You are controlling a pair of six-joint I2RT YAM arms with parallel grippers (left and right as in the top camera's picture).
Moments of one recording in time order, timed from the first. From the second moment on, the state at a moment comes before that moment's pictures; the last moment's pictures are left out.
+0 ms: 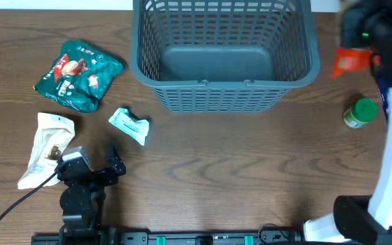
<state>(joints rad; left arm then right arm) 0.01 0.03 0.11 -0.37 -0.09 -0.31 0.05 1.68 2.32 -1.25 0.13 -0.25</state>
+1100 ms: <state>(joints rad) 0.01 0.03 0.11 -0.37 -0.09 -0.31 0.33 1.95 2.32 -1.40 -0.08 -0.94</state>
